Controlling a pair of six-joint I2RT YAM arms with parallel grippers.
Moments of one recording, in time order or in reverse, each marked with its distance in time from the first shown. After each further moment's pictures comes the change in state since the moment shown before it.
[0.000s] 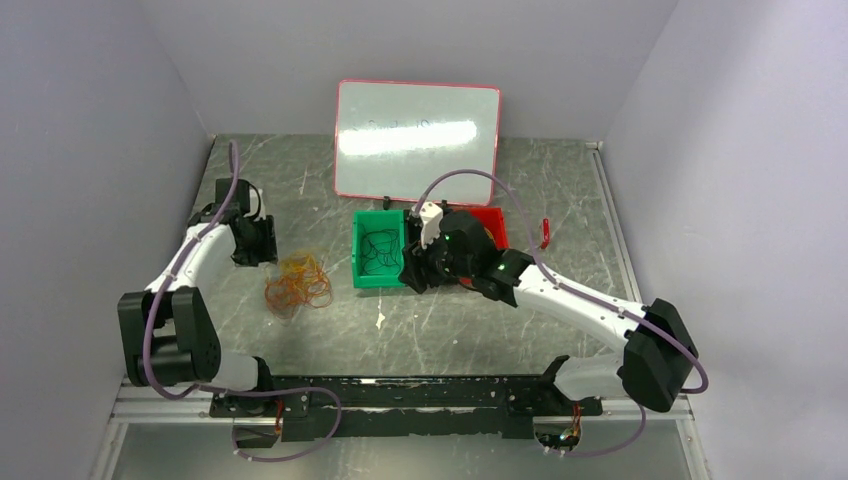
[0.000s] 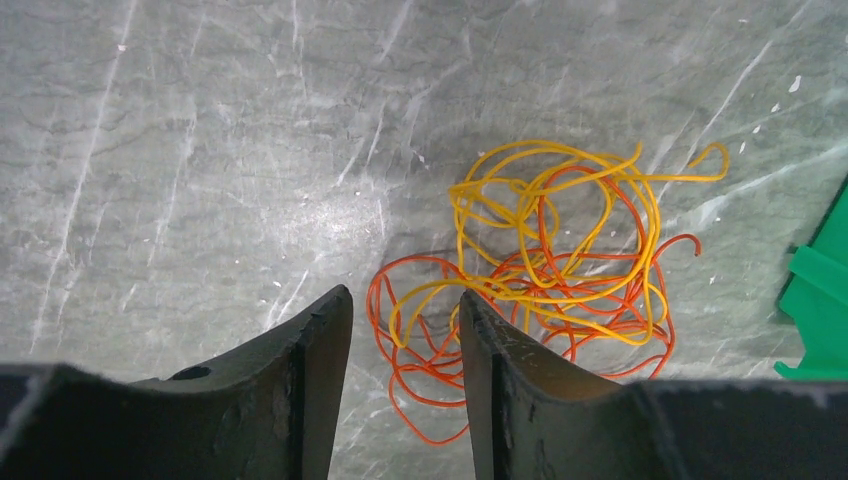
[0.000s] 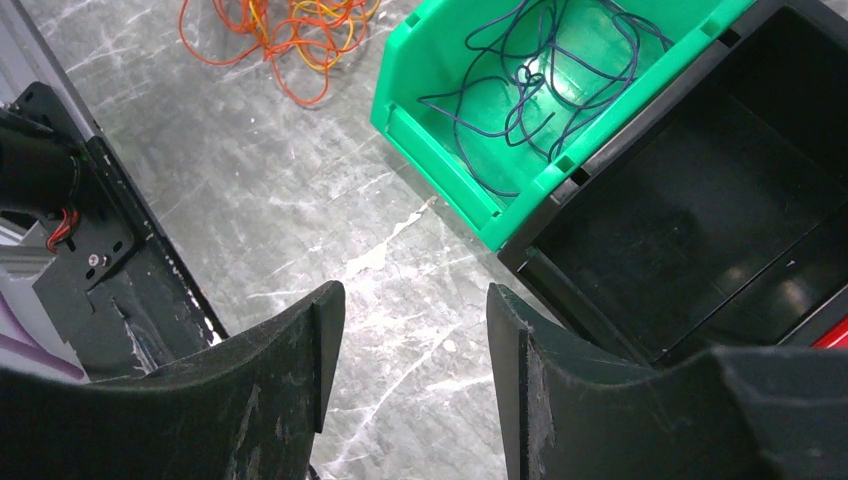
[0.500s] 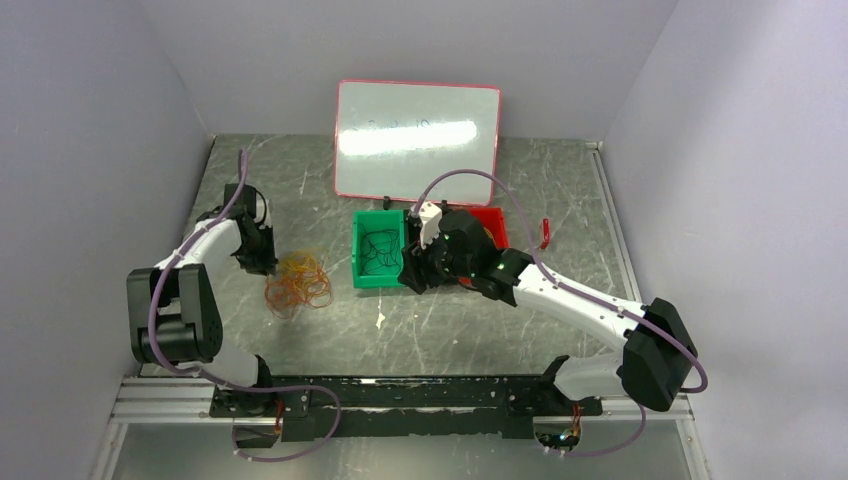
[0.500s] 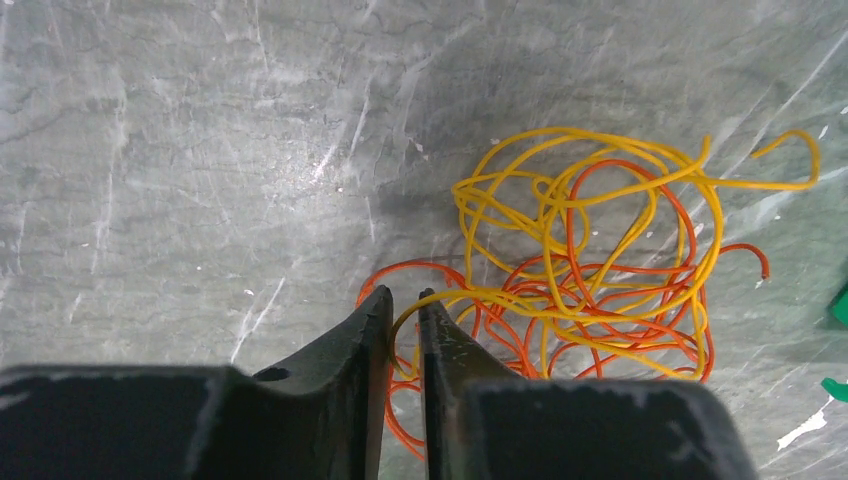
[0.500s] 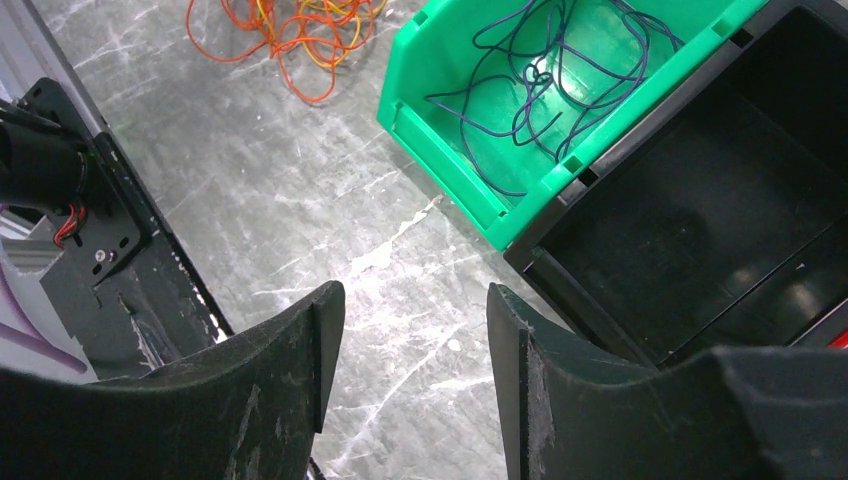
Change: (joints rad) left arm 0.000 0.104 -0.018 0.002 0.012 -0.004; right arm 0.000 0.008 0.006 -0.005 -0.017 0.000
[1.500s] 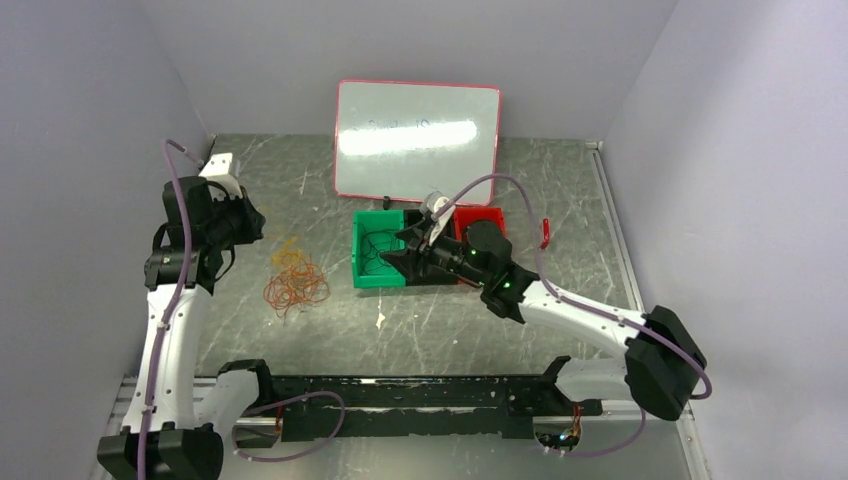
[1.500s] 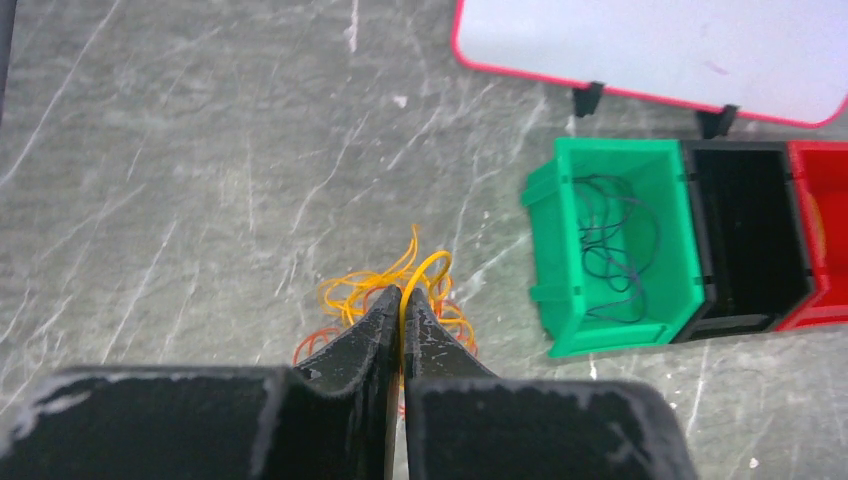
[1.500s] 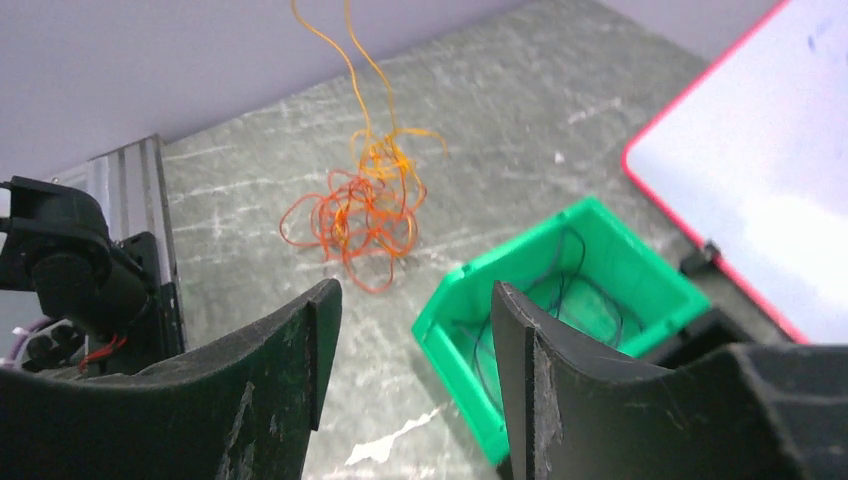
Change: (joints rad) left arm -0.007 -0.599 0.062 0.049 0.172 -0.043; right arm 0.002 -0.088 -0.197 0.625 -0.058 -0.047
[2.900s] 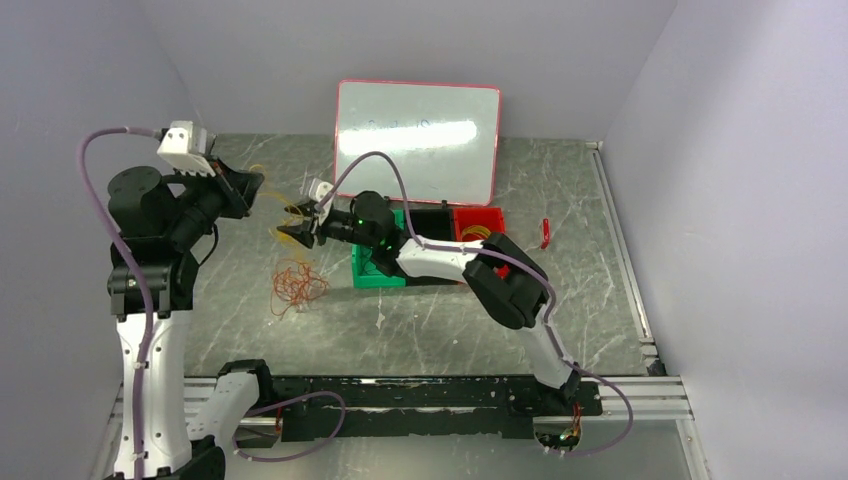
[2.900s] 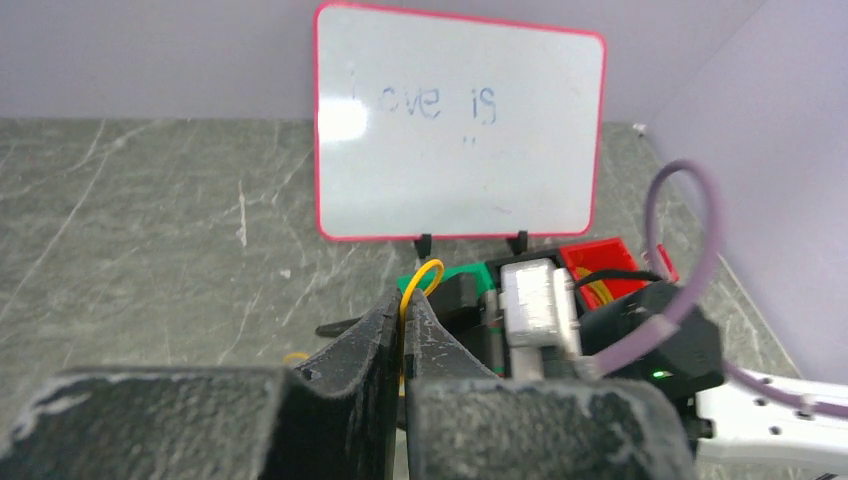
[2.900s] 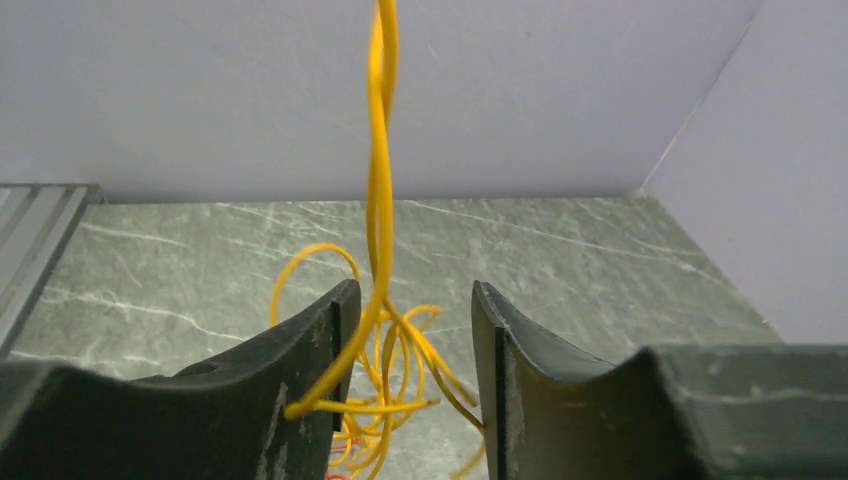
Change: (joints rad) left arm 0.000 -0.080 0.238 0.071 0.228 -0.114; right arm 0.135 0.924 0.784 0.368 -0.151 -0.245
